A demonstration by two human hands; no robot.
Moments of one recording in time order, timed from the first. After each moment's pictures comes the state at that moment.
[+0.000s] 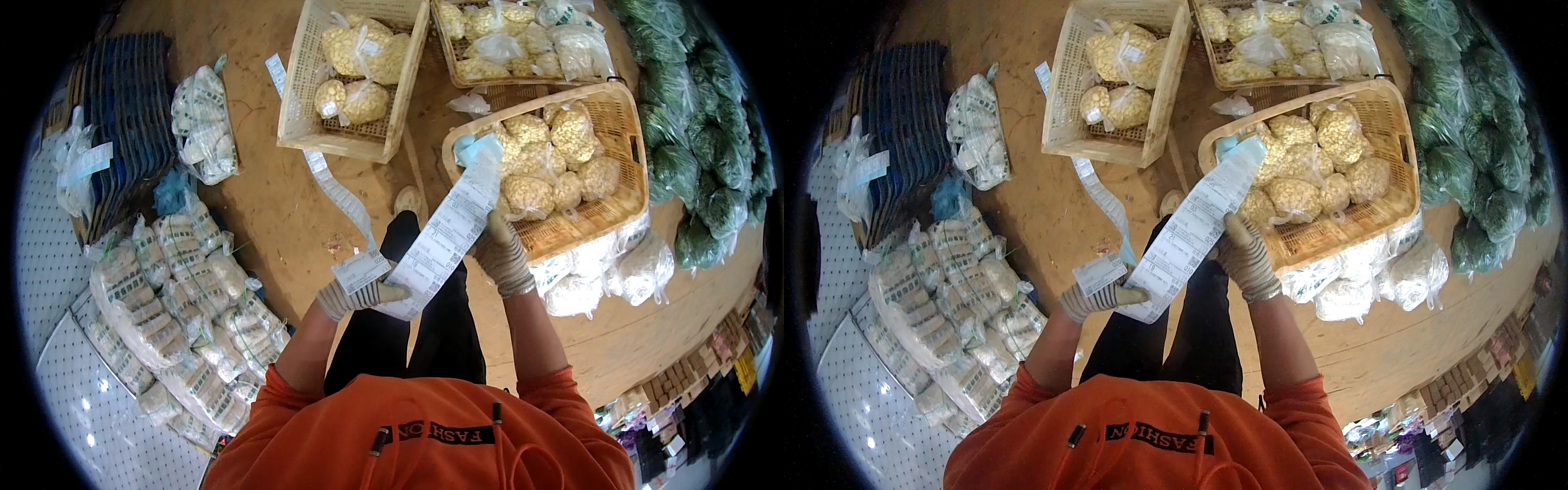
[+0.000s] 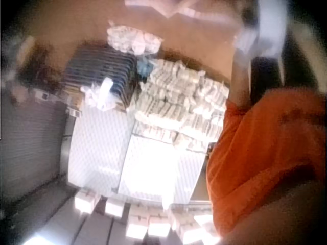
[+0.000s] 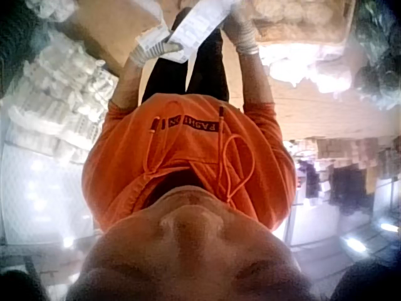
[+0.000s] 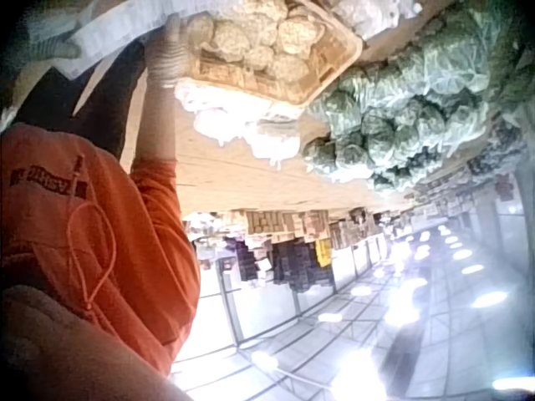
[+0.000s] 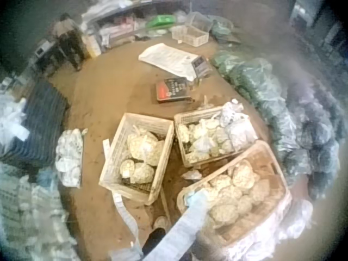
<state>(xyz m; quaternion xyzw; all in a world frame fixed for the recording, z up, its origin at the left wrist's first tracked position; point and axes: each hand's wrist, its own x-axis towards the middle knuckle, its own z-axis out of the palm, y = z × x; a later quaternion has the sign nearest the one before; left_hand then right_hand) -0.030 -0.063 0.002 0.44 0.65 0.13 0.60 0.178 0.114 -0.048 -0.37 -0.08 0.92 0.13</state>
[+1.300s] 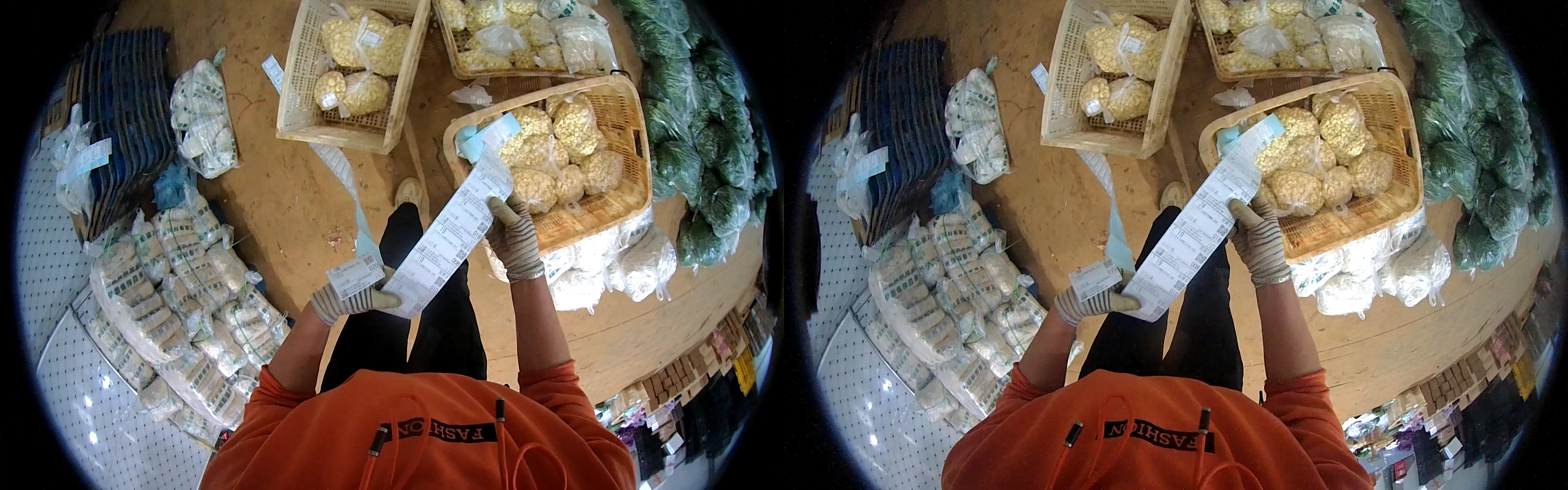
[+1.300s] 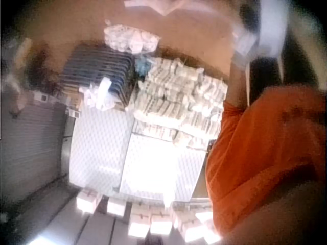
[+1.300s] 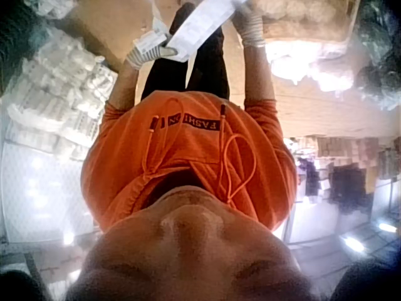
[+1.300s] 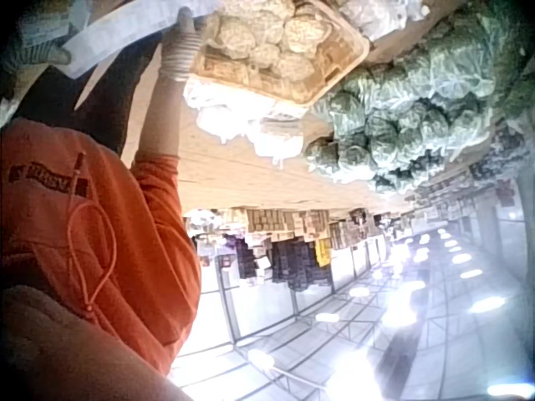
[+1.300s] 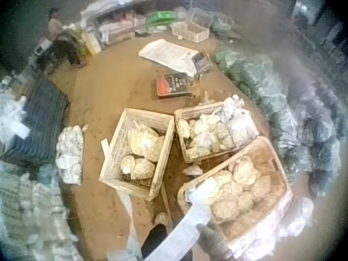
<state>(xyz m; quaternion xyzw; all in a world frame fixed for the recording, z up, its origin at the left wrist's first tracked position) -0.029 -0.069 0.023 0.32 0.61 0.17 0.70 0.184 0.127 -0.061 -0.44 -0.12 0.86 0.21</state>
